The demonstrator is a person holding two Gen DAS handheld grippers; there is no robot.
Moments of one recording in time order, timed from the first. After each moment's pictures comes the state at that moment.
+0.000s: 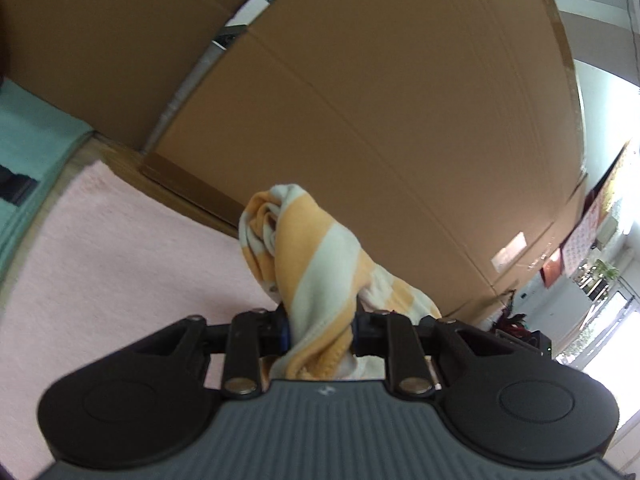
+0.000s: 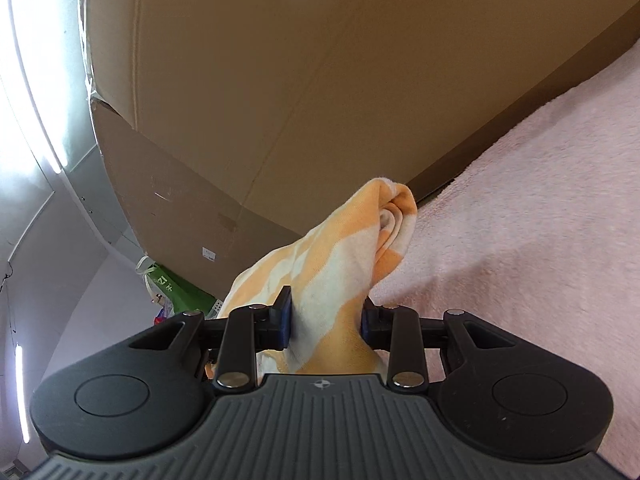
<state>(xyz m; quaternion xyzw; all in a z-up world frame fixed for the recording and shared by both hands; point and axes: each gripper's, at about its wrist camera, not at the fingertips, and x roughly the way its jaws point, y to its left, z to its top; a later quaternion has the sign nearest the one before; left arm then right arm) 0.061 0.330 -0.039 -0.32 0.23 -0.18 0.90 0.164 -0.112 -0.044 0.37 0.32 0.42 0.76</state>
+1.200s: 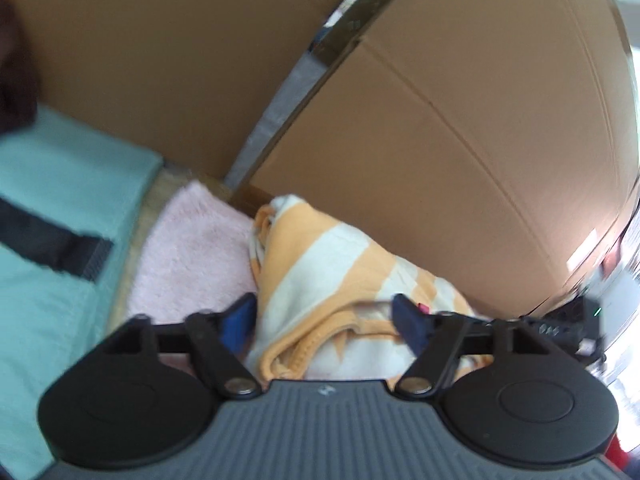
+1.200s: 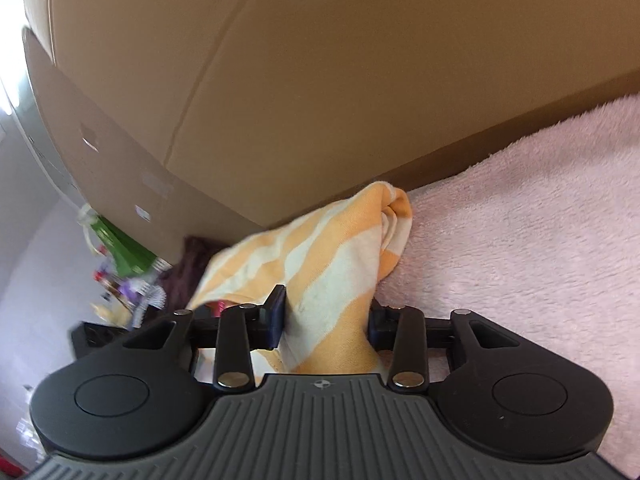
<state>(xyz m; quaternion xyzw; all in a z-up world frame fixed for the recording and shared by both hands) 0.092 0.361 -0.053 -0.22 0.22 -0.12 0.94 0.221 -0.048 -0.052 0.24 0.37 0.39 0.80</state>
